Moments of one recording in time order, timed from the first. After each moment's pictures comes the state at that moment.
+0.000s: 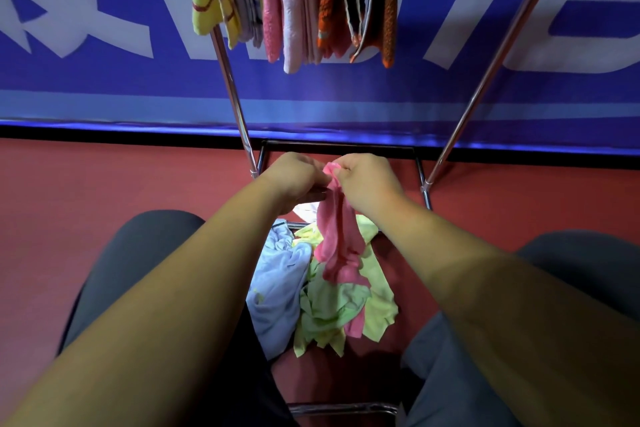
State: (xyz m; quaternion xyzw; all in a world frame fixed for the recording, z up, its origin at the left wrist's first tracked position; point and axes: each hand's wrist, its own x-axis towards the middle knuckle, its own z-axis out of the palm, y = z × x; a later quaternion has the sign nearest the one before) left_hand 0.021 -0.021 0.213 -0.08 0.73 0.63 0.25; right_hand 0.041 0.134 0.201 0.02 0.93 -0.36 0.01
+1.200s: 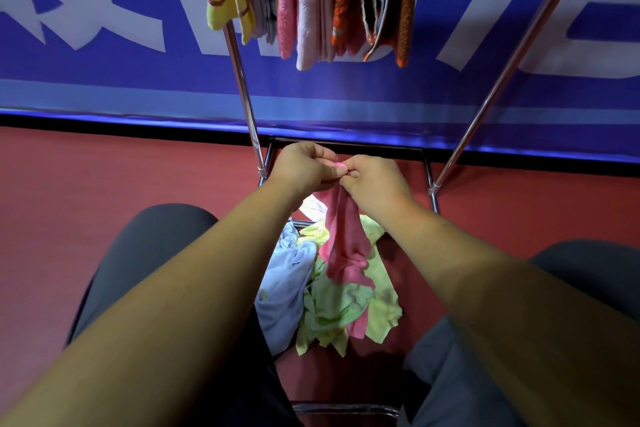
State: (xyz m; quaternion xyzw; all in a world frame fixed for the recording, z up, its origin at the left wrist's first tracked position) left_hand 0.017 -0.023 0.207 -0.10 0.71 0.68 0.16; right_hand 0.045 0.134 0.198 -0.01 0.94 -0.34 0.01
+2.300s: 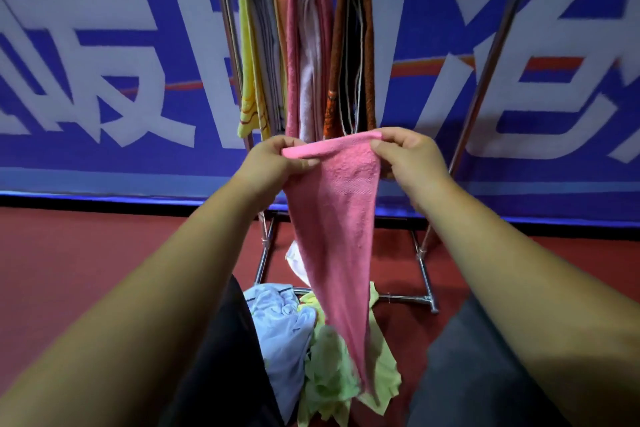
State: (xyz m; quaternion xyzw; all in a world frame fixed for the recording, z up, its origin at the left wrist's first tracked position) left_hand 0.025 -0.069 0.365 0.05 0.74 0.67 0.03; right_hand 0.064 0.175 0.382 0.02 0.75 -0.65 -0.12
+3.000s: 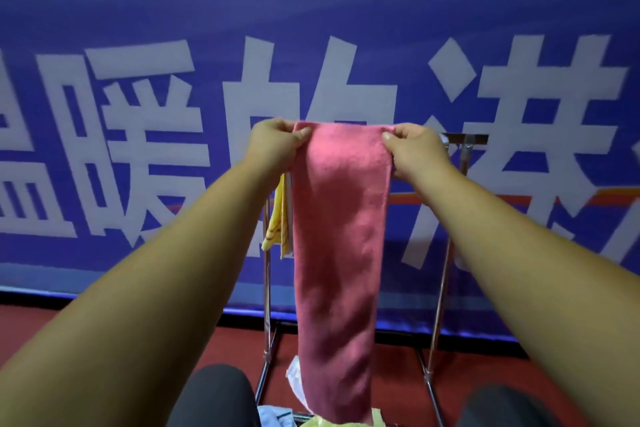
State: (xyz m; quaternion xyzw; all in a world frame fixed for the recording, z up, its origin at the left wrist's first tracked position) left_hand 0.083 -0.075 0.641 0.10 0.72 0.65 -0.21; right_hand 0.104 0.155 0.637 -0.03 0.76 -0.59 -0.27
